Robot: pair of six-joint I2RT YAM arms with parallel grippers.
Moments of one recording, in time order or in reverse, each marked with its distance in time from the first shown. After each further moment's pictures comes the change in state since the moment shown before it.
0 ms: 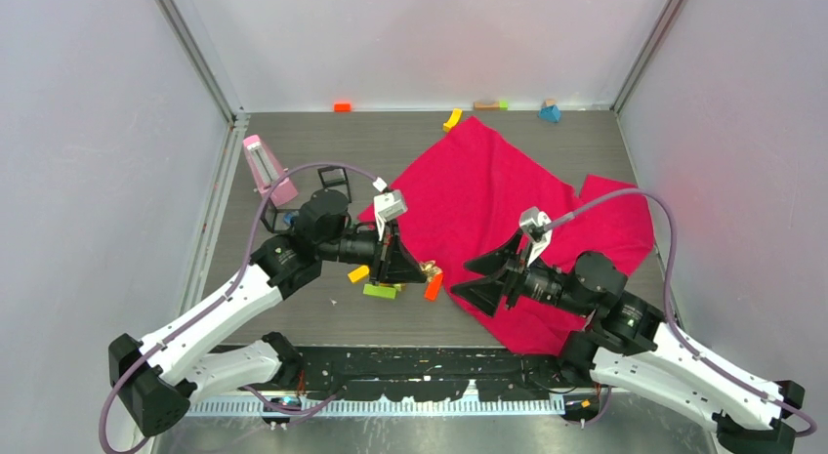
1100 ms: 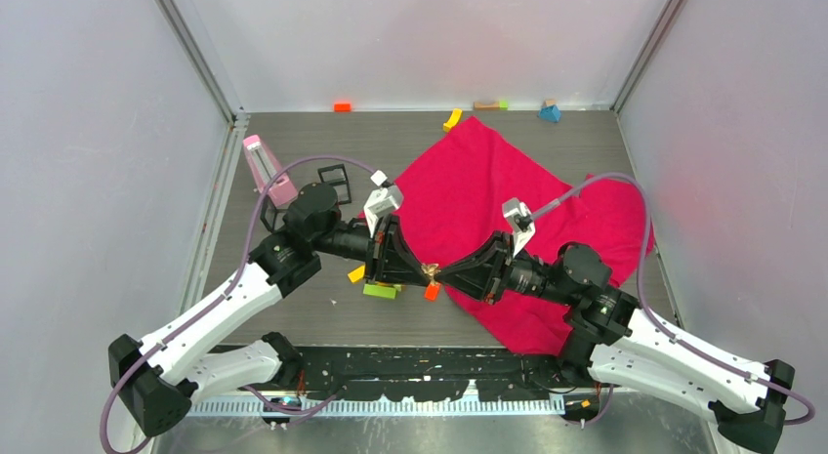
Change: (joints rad) left arm 0.013 0.006 0.024 0.233 0.266 -0.106; right arm 0.000 0.137 -0.028 0.335 -0.131 0.124
